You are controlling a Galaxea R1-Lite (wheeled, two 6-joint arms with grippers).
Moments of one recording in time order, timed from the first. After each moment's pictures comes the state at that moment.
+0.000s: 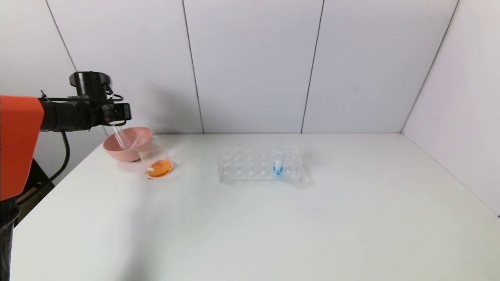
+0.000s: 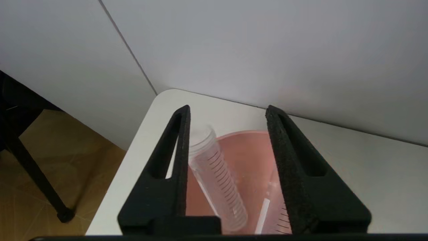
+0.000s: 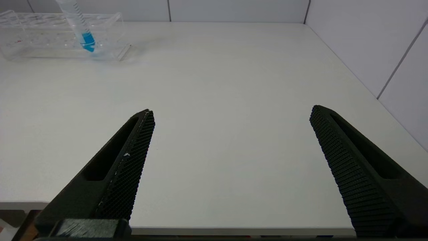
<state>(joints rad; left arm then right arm) 0.14 2.31 -1.88 -0.14 0.18 -0.01 0.00 0.00 0.00 0.00 0.00 0.00</state>
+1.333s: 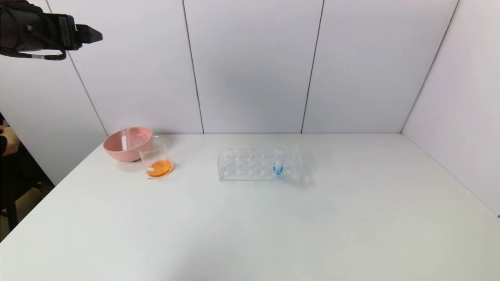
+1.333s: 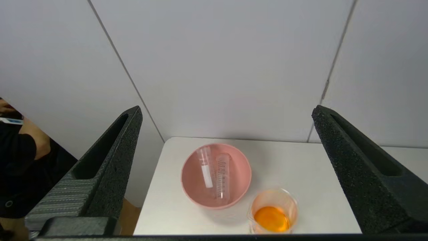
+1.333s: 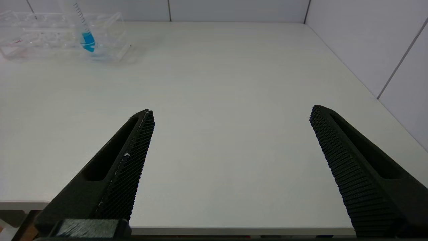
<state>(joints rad) 0.00 1.61 -1.69 0.13 0.13 0.08 0.00 0.00 0.00 0.00 0.00 0.00</state>
